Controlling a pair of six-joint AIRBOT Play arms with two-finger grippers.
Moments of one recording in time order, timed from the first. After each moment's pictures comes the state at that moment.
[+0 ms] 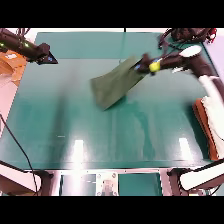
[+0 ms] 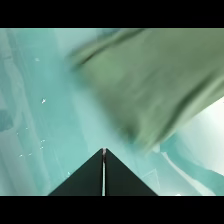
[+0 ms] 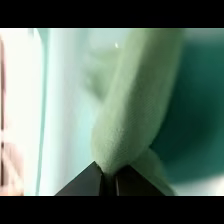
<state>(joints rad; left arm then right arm) 0.13 -1.73 2.02 0.94 -1.56 -1.33 -0.02 -1.68 1.63 -0.57 1.18 1.39</state>
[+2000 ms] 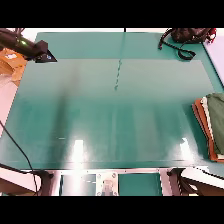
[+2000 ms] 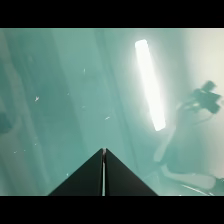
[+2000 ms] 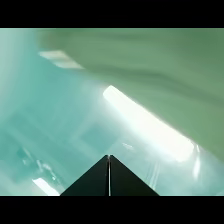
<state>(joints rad) 0.13 -1.68 2.01 0.94 -1.57 -1.35 -0.87 -1.28 1.46 -1.22 1.61 1.77</state>
